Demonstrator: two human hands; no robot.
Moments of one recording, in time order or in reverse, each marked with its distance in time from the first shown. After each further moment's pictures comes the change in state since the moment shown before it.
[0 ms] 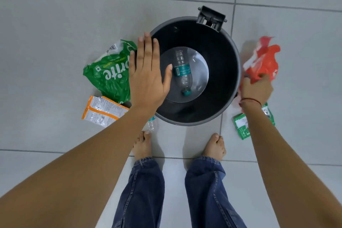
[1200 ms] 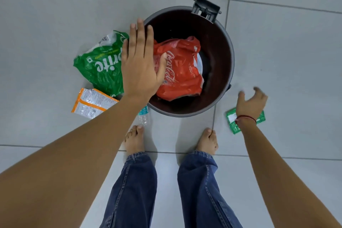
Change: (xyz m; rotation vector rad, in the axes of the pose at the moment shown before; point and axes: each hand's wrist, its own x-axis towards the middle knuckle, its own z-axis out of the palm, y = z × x) left_hand 0.003 -0.001 0.000 -0.101 0.040 -0.001; right_hand -0.027 0.059 -0.016 0.014 -0.028 -0.025
